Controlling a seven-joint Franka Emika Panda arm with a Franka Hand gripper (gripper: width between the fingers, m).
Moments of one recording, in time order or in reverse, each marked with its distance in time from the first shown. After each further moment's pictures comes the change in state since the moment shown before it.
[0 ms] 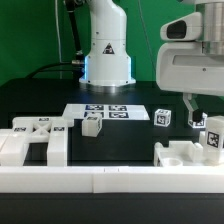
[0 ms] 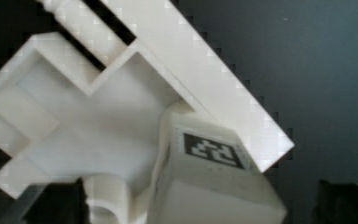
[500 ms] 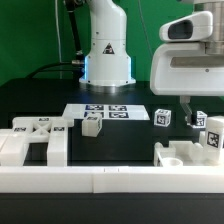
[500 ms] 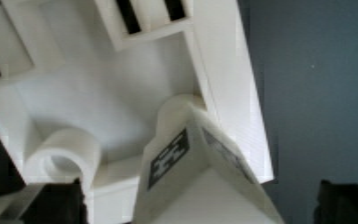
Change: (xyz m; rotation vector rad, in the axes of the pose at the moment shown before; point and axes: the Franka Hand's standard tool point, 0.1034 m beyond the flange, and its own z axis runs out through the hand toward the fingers) arm 0.003 0.001 -0.001 -0.013 0.000 -0.444
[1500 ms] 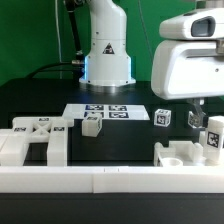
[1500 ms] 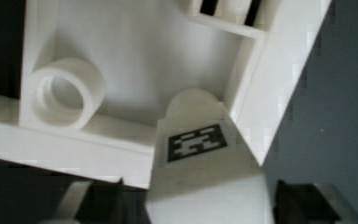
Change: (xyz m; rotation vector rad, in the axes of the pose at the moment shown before) arm 0.002 0.004 0.000 -0.030 0.004 -0.408
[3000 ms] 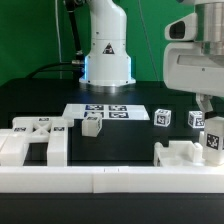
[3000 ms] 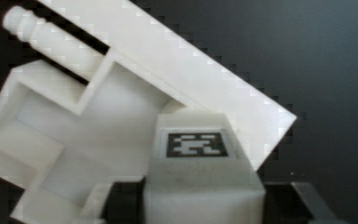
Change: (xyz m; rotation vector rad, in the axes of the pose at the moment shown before) arm 0.001 -0.006 0.002 0.046 -0.005 1.211
